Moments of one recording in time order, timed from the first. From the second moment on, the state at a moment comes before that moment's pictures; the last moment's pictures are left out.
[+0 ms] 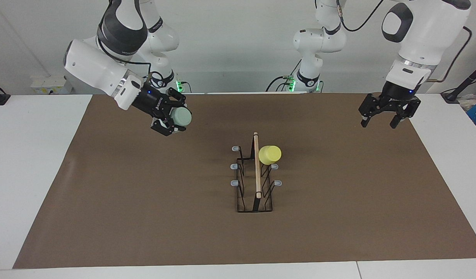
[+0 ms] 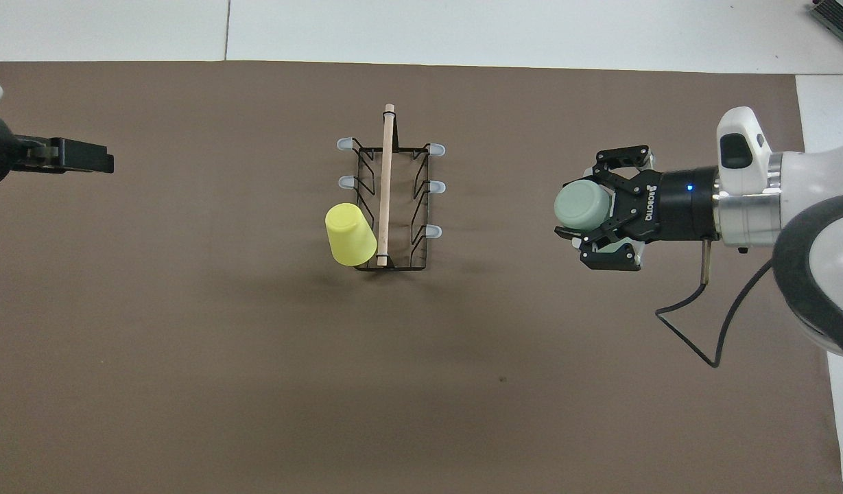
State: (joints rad) left arm -0.10 0.02 0.06 -1.60 -0.07 1.80 0.11; right arm 0.04 -0.03 0.05 -1.94 0.98 1.98 -1.56
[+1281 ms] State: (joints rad) left arm -0.09 -0.03 0.07 -1.62 -0.06 1.58 0.24; right arm 0.27 0.04 0.09 -2.19 2.13 2.23 -2.34
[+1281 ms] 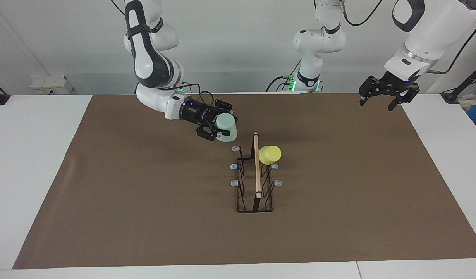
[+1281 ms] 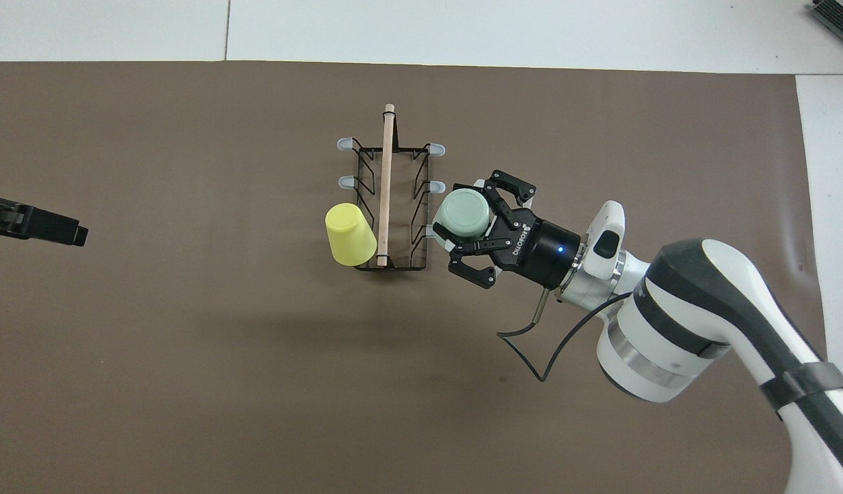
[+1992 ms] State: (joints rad) left arm -0.09 -0.03 0.07 -1.62 -0.06 1.58 0.24; right arm 0.32 0.12 0.09 -2.19 2.21 2.22 -2.48
